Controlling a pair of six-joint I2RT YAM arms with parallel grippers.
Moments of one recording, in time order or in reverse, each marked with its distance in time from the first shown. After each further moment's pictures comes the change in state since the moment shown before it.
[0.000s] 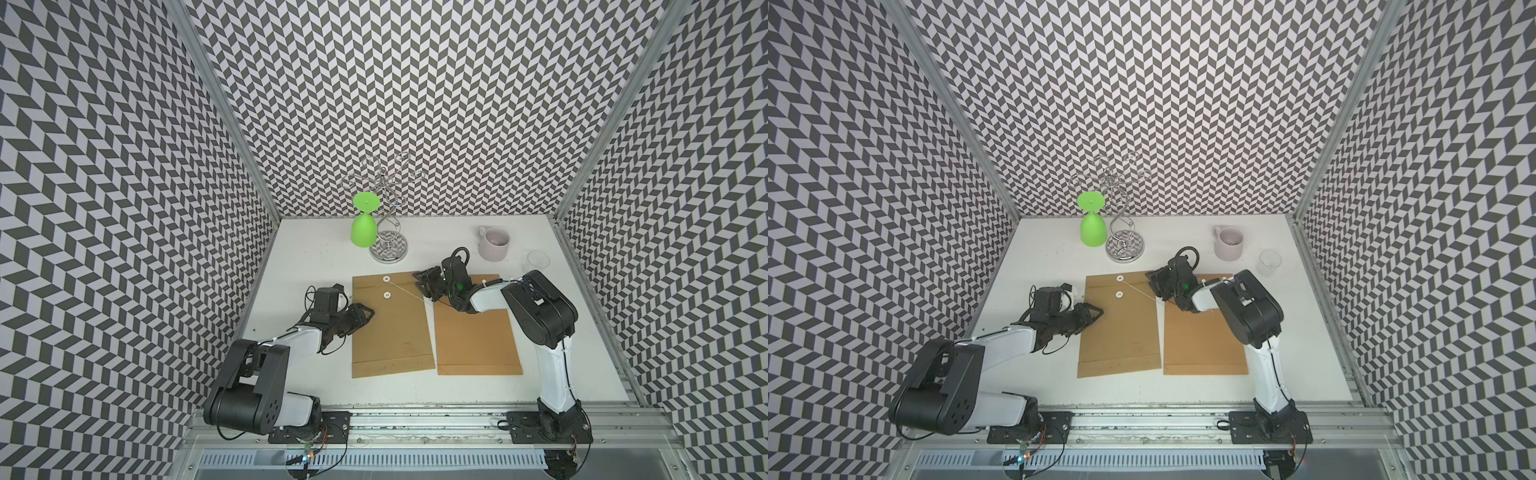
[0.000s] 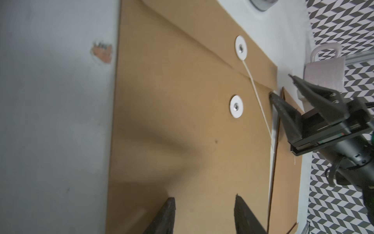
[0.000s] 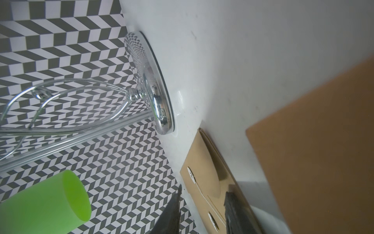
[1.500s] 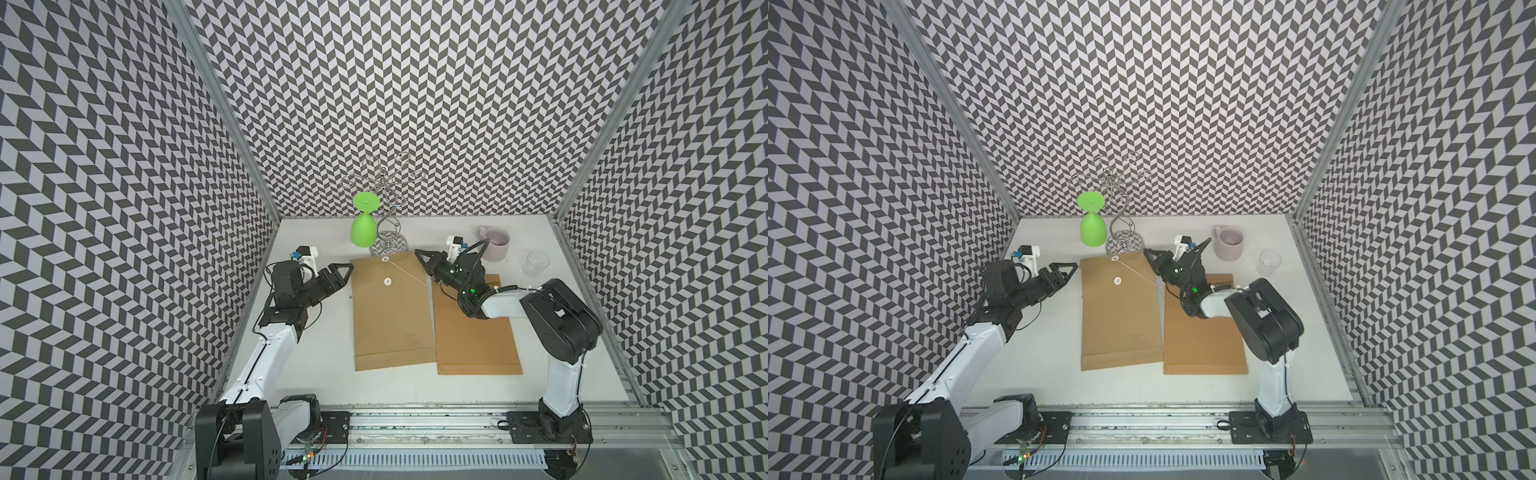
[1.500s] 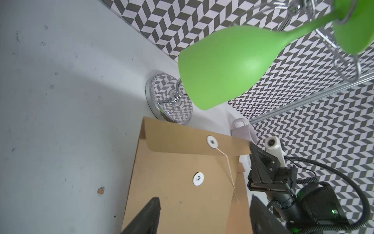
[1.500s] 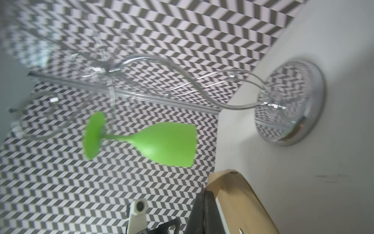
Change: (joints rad) left arm 0.245 -0.301 0.272 -0.156 0.154 0.037; right arm 0.023 -0.241 -0.129 0.422 0.011 -0.338
